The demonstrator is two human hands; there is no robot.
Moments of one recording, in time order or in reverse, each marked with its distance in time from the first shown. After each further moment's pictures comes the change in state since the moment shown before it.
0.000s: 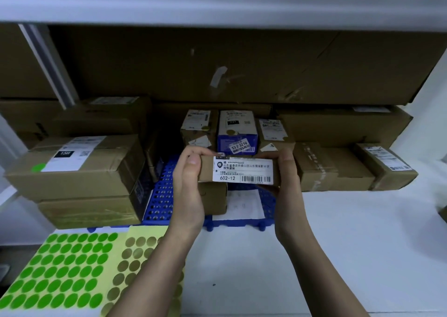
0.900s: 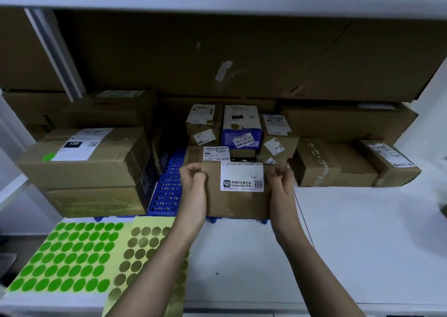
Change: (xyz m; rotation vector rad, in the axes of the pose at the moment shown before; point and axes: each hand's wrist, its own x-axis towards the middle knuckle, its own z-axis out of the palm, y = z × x) left_hand -0.010 -0.034 -0.010 0.101 0.096 -0.368; right_hand -0.002 0.049 -0.010 -0.109 0.130 0.178
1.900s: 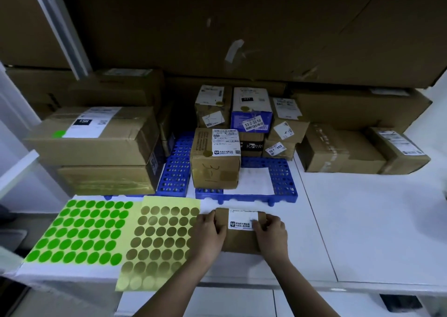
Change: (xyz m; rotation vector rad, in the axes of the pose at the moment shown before) left_hand -0.027 -0.155 -0.026 0.927 -0.148 -0.066; right_hand -0.024 0.151 -0.008 -0.732 0.074 0.278
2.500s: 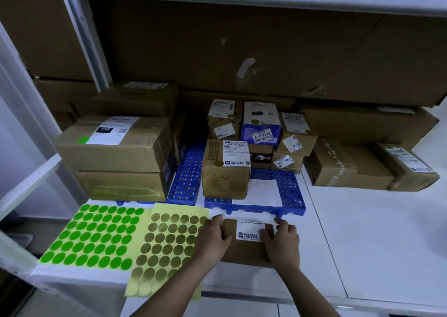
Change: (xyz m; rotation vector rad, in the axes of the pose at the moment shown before) left_hand 0.008 -0.005 -0.016 -0.036 -0.119 0.013; right_hand -0.003 -0.014 -0.009 -0.180 0.070 -0.089
